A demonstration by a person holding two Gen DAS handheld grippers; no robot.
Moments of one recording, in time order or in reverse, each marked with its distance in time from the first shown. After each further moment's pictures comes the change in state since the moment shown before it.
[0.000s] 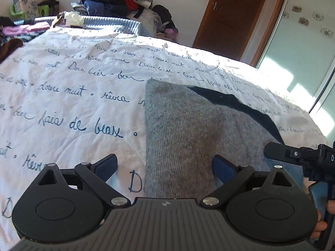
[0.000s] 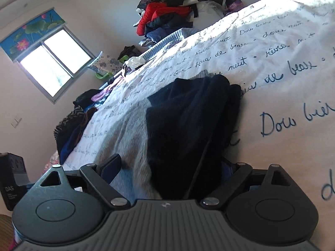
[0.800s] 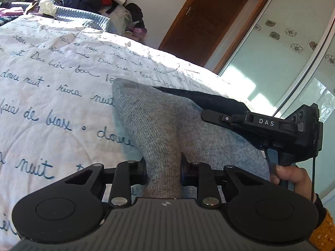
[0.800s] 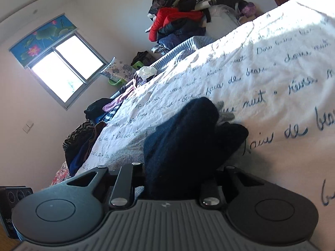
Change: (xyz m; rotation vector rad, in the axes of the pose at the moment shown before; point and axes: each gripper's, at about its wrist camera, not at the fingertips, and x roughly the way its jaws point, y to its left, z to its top) left arm -0.013 -0.027 -0.008 -0.046 -0.010 -0.251; right arm 0.011 -0.006 0.053 -0.069 -0.031 0.054
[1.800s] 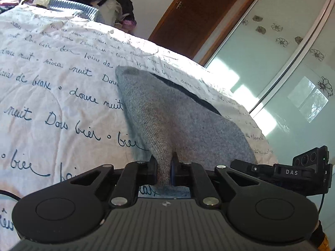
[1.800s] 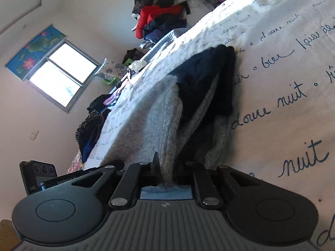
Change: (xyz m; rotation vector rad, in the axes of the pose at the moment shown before) left arm -0.042 -0.048 -0.051 0.009 0.033 -0.040; right arm -0.145 -0.010 -0.086 0.150 0.041 0.012
